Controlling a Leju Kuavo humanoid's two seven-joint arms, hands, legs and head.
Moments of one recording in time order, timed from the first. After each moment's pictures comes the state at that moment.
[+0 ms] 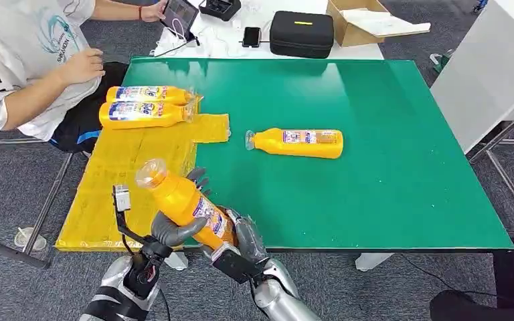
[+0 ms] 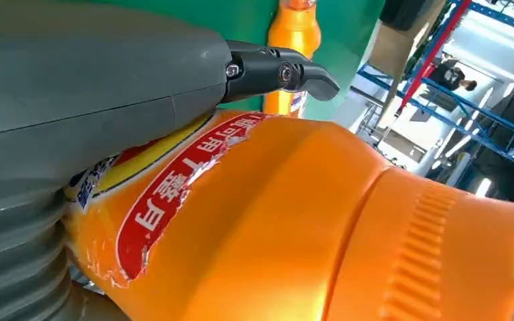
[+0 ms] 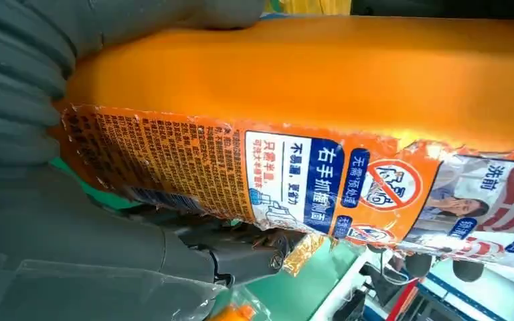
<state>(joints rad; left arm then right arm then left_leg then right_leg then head) -0.24 -0.16 -0.29 -0.91 0.55 -0.63 -0.40 -0.30 0.32 0.45 -0.62 0.45 -0.38 -0.69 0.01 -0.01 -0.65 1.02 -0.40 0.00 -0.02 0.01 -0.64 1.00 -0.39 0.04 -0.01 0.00</state>
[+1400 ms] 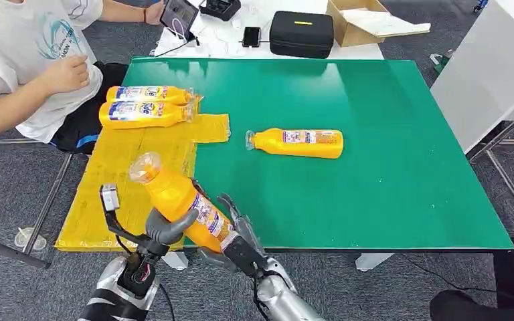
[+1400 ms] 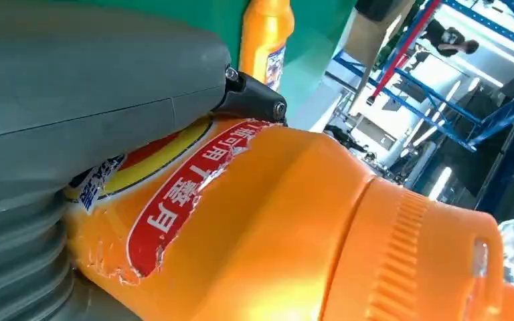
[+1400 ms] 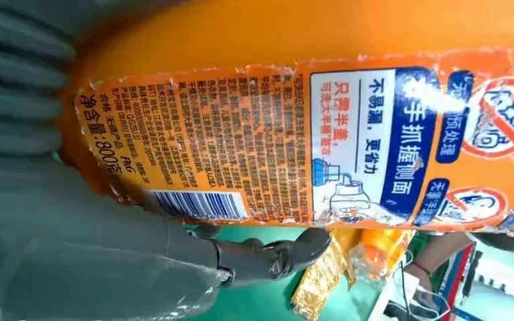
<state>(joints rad) -0.21 -0.17 -0.26 -0.99 0.66 -0.64 -0.35 -0.30 0.33 0.41 -0.63 0.33 -0.20 -0.68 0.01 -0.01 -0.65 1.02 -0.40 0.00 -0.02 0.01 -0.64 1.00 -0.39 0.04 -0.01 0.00</state>
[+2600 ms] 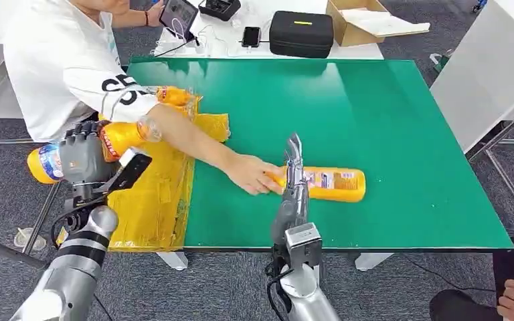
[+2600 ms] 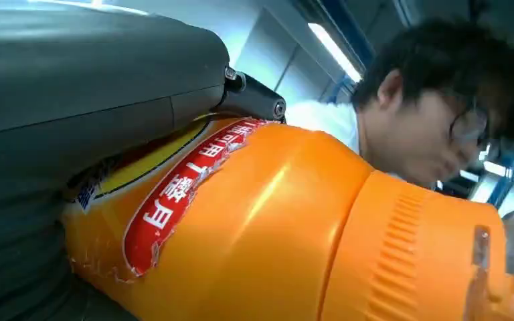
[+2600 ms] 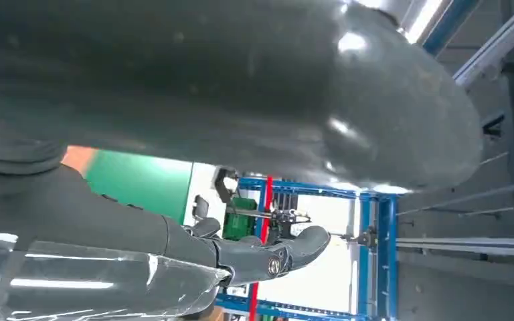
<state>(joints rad) -0.56 -0.08 0.01 -0.67 -1.10 0.68 -0.56 -0.11 0.26 0.46 -1.42 0.11 -0.41 -0.70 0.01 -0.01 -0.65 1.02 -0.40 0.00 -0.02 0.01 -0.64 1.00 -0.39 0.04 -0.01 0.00</state>
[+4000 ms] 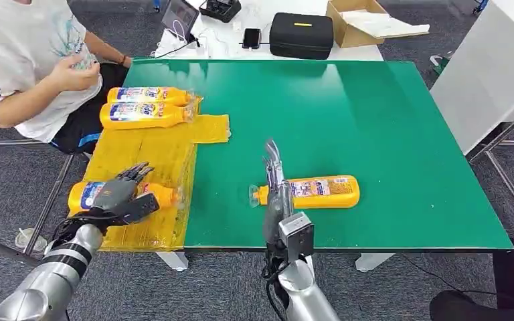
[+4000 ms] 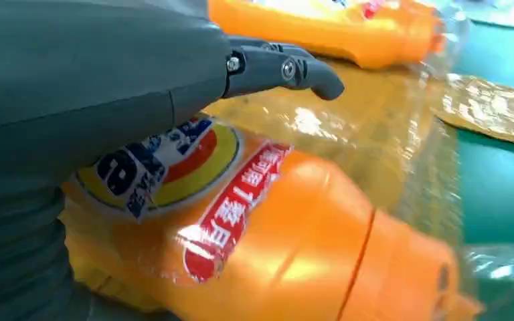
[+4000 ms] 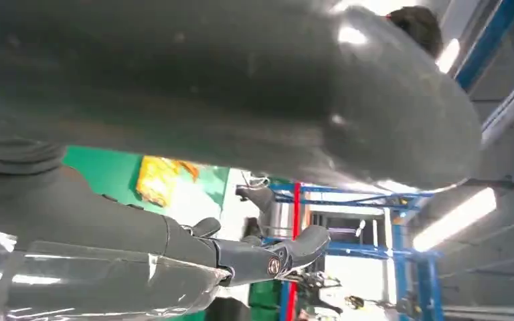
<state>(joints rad) -0.58 0.06 -0.13 -0.40 -1.00 -0.10 -0.70 -0.15 0.27 0.44 -1.30 0.05 -0.22 -0.67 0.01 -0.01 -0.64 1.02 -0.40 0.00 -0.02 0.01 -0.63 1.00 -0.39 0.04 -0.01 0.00</state>
